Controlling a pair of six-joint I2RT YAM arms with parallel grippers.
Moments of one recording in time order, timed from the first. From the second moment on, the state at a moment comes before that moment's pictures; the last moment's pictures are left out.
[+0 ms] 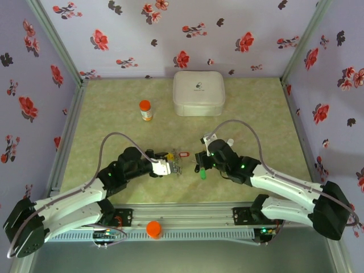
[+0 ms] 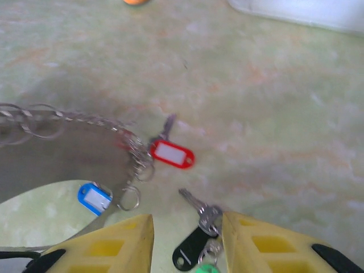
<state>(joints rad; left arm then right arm) -0.90 0.88 0.41 0.13 0.16 0.76 0.91 1.06 0.62 -0.28 0.16 0.41</state>
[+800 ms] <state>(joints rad) -0.89 0.74 0.45 -0.09 0.10 0.35 0.91 1.45 0.84 -0.61 0.09 0.64</state>
